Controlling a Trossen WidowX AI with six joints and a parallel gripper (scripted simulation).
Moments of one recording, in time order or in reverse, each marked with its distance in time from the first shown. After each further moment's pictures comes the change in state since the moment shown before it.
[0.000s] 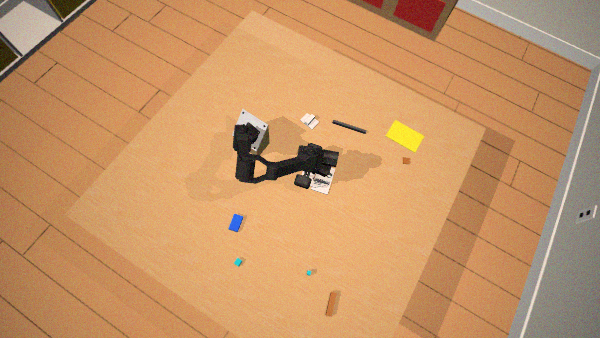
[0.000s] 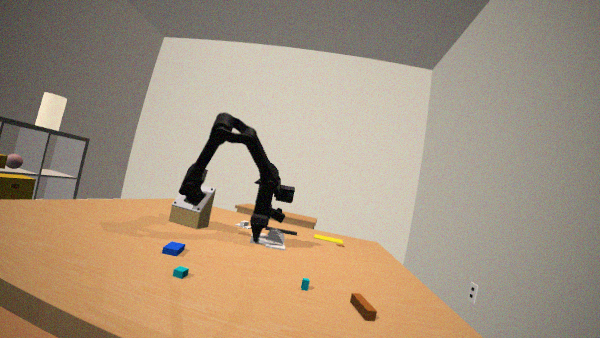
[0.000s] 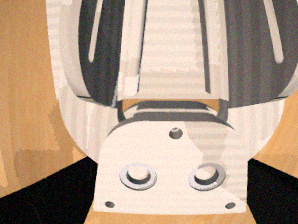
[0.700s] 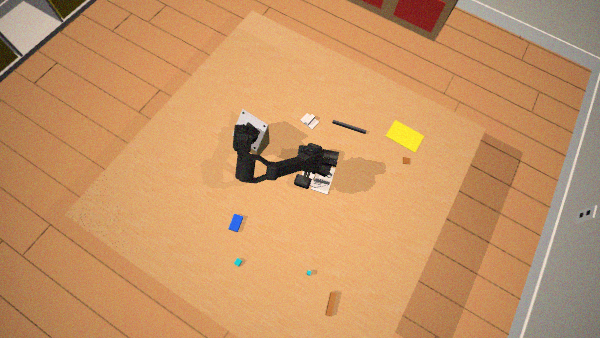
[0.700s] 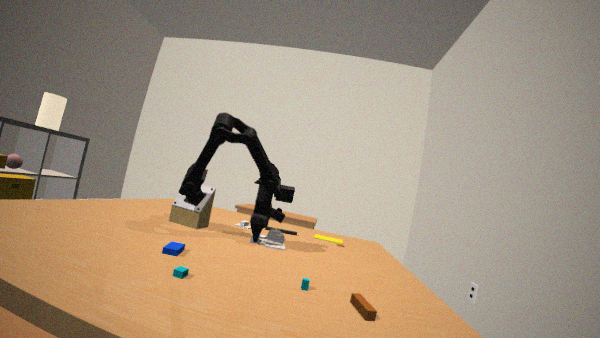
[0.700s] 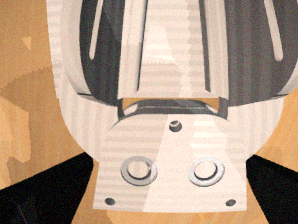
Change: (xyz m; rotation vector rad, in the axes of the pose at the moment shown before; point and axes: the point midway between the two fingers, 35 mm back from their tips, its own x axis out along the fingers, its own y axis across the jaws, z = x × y) arm -0.001 0.000 0.000 -0.002 0.003 -0.001
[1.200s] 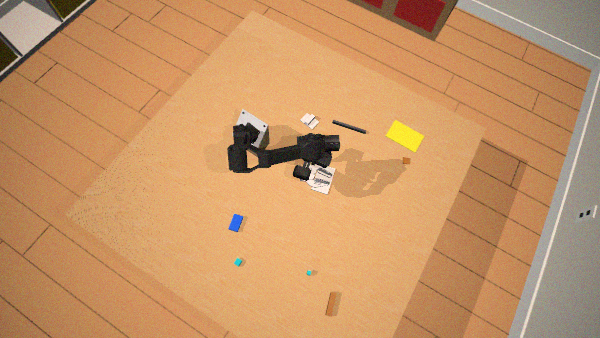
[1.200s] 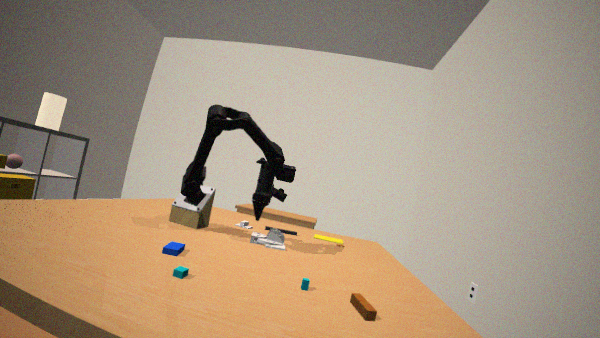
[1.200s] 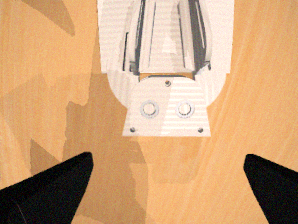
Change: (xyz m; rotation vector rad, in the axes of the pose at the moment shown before) arm -0.076 0.002 -0.008 0.006 -0.006 0.000
